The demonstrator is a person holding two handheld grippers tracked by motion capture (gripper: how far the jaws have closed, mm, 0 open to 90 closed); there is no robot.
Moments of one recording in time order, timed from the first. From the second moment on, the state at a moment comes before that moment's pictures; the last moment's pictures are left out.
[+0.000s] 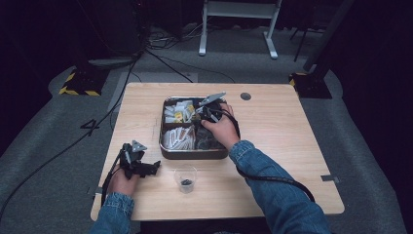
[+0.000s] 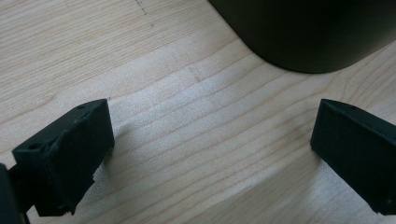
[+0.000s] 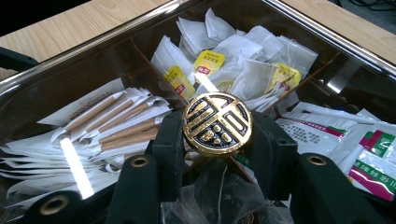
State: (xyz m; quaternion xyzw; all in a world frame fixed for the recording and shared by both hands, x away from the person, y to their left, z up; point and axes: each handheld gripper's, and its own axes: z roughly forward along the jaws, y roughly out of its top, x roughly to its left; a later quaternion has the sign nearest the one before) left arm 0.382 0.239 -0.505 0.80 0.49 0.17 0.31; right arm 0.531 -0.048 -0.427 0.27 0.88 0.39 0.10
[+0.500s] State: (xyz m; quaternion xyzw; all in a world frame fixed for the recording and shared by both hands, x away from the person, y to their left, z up) left arm 0.382 0.239 -0.505 0.80 0.49 0.17 0.31; right arm 0.535 -0.046 -0.433 0.27 0.88 0.39 0.10
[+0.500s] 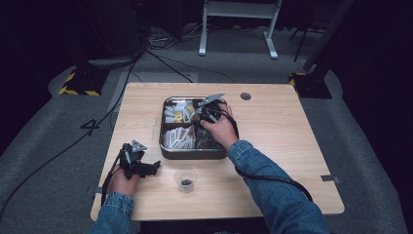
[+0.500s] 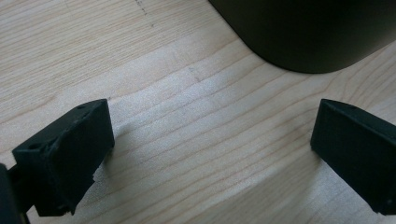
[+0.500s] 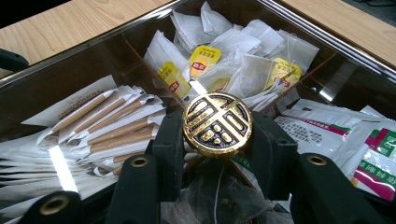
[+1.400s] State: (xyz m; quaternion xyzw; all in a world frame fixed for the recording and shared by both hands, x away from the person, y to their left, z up) left arm 0.382 0.239 -0.505 0.80 0.49 0.17 0.31; right arm 0.532 -0.048 -0.436 0.28 0.87 0.40 0.11
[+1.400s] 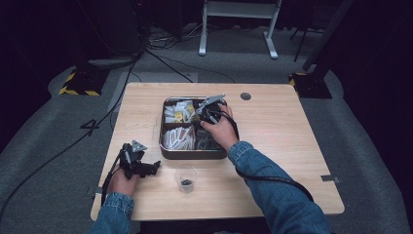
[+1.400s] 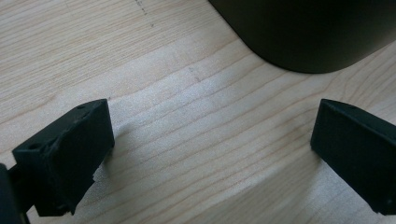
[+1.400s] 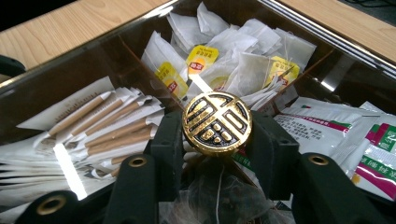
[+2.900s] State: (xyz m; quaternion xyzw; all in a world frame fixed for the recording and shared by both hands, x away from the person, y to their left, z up) left arm 0.380 0.239 -0.505 0.80 0.49 0.17 0.31; right arm 0.468 -0.218 -0.346 0.29 0.82 0.46 0.16
